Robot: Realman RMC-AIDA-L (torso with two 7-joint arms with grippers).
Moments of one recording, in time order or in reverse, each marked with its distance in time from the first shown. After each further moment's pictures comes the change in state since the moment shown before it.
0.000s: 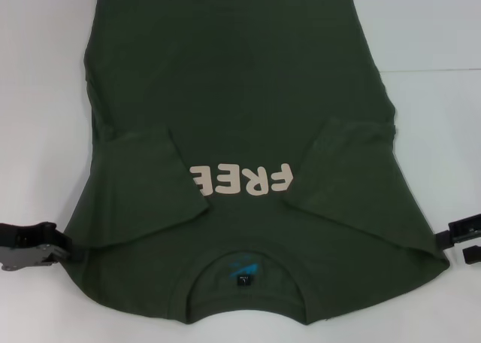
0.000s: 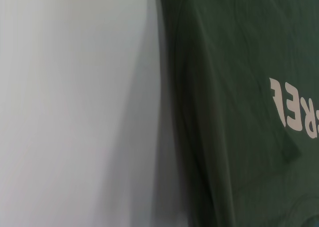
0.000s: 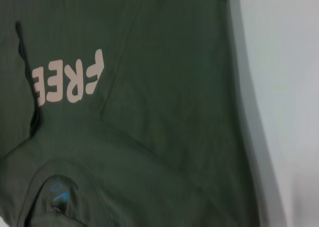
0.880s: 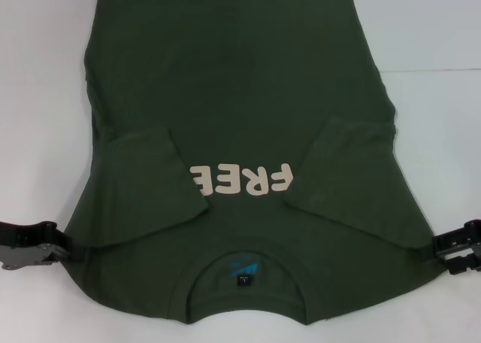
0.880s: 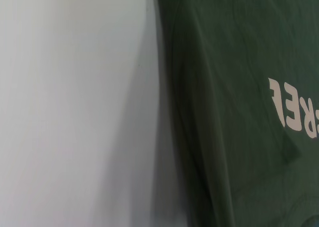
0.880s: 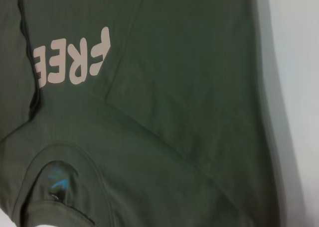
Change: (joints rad) left arm -0.003 0.001 0.003 0.000 0.000 0.000 0.000; right arm -0.004 0.043 -0.026 0.001 -0.002 0.030 -0.033
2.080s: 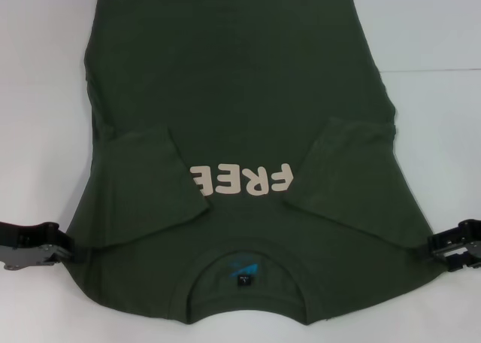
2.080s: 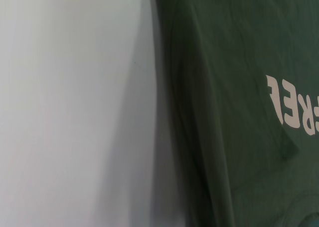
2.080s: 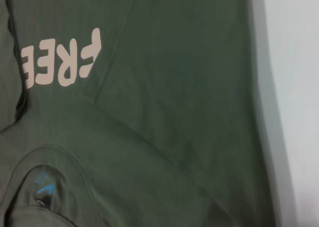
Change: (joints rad) left arm -0.002 -0.002 0.003 -0.003 0.000 0.002 0.005; right arm 0.005 0.011 -0.029 0.000 0.000 0.043 -0.001
